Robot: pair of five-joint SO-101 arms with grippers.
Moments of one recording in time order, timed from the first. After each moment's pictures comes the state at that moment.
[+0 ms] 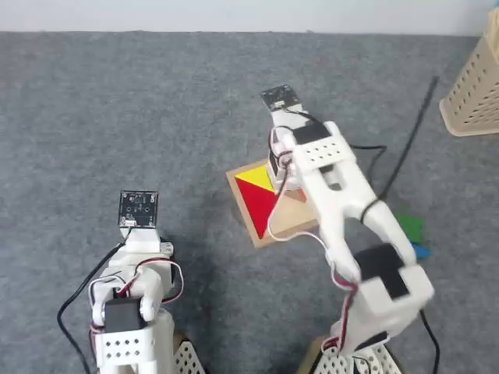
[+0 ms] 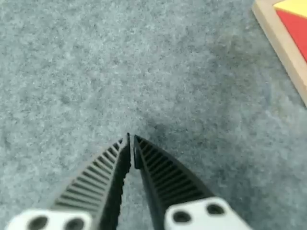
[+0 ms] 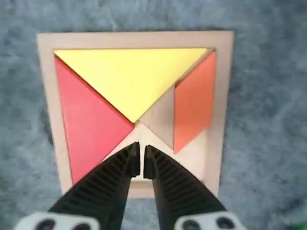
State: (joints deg) left arm -11.9 -103.4 97.6 72.0 -0.7; right arm -22.5 6.2 9.7 69.9 -0.1
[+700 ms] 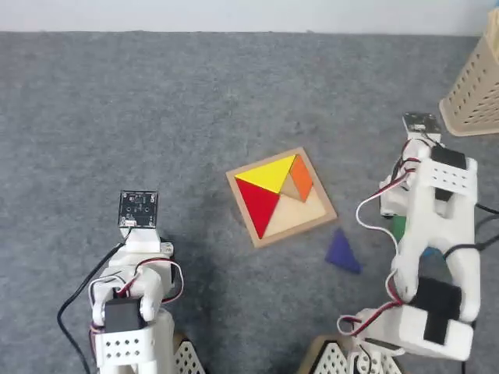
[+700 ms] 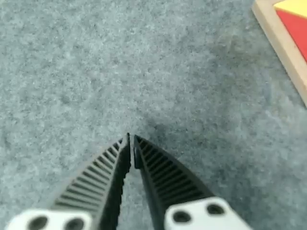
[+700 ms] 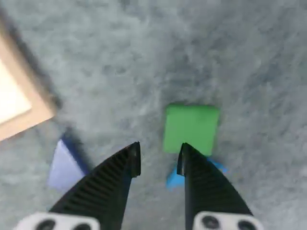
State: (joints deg) left arm -11.9 -103.4 97.6 72.0 -0.7; right arm 14.0 -2.5 24.3 72.0 16.0
